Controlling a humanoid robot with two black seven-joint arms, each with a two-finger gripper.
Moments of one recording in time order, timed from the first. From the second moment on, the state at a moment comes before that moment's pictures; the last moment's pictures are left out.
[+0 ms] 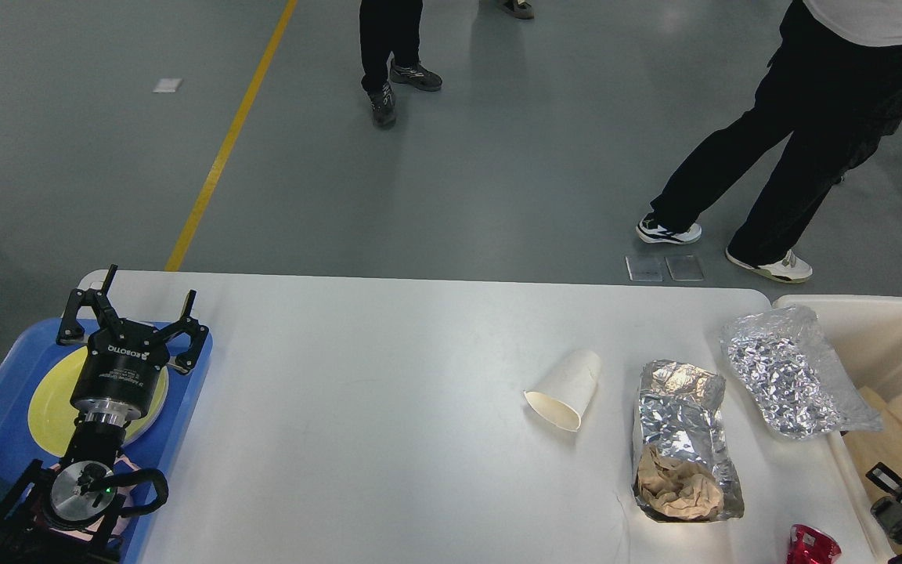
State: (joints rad) left arm -0.28 0.13 -1.56 -0.73 0.30 -0.64 -0.20; right arm 0.51 -0.33 -0.87 0.05 0.16 -0.02 -0.18
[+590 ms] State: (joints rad) left arm -0.28 0.13 -1.56 -0.73 0.30 -0.64 -0.20; right arm 0.97 -0.67 -1.02 0.53 0.00 0.14 -0.19
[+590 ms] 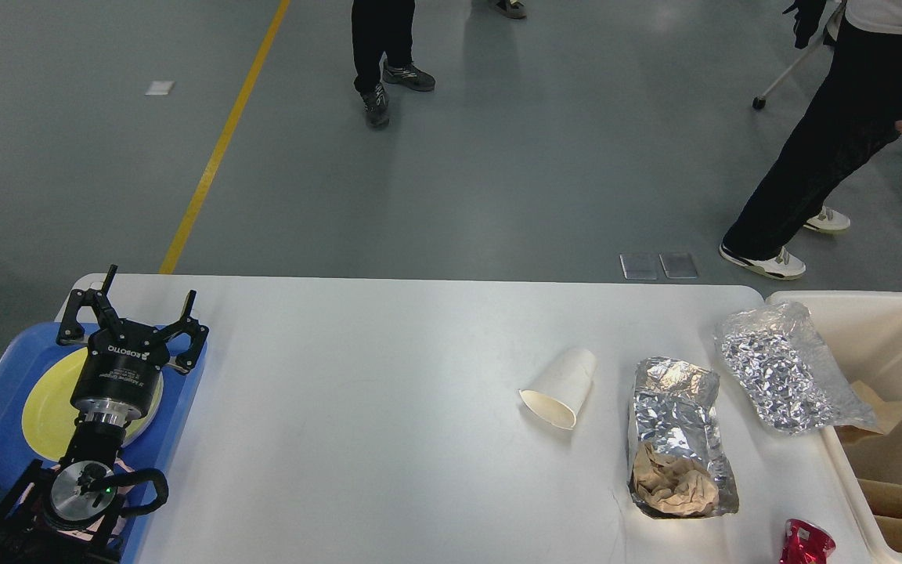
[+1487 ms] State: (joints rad) left arm -0.28 0.13 -1.56 -0.73 0.30 -0.64 -0.20; right arm 2.53 -0.41 -1.34 1.69 0.08 0.90 -0.20
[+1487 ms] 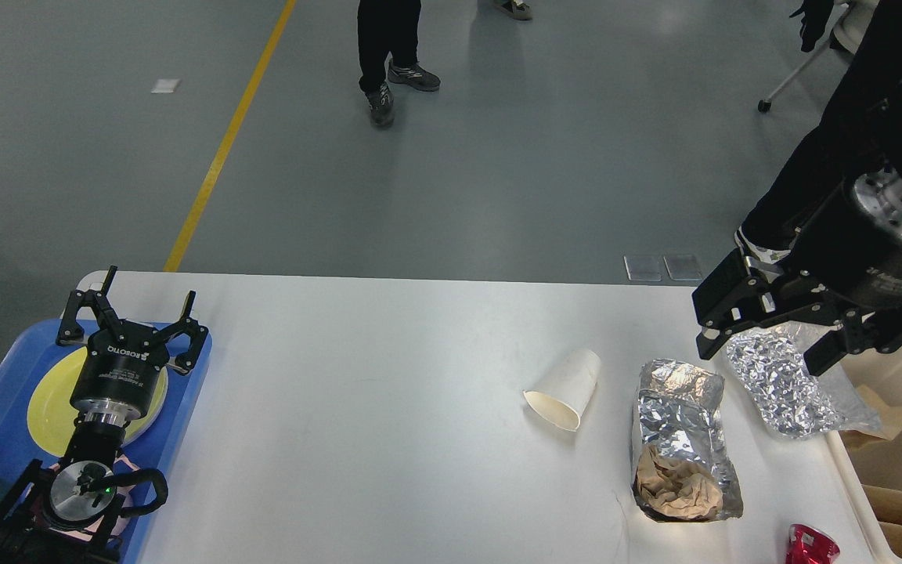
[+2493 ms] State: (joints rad) left arm -0.28 0.13 -1.56 -0.73 0.30 -0.64 -0.20; right arm 2.30 -0.39 -1.45 1.59 0.02 0.57 -0.20
